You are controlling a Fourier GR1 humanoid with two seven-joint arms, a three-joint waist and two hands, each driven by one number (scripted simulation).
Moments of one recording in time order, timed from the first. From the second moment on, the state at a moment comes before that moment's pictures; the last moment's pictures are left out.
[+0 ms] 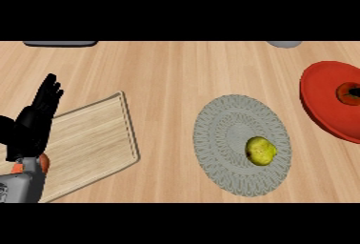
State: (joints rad) left arm -0.16 0.27 0.13 -1.54 -0.01 0.05 0.13; right arm -0.77 -0.62 -0.57 -0.45 0.81 -0.36 0.32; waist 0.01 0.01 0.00
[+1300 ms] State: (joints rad) left arm -0.10 0.27 0.16 -1.57 0.00 0.04 0.13; right arm -0.09 -0.42 -1.10 -1.29 -0.02 0.03 0.03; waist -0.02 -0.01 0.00
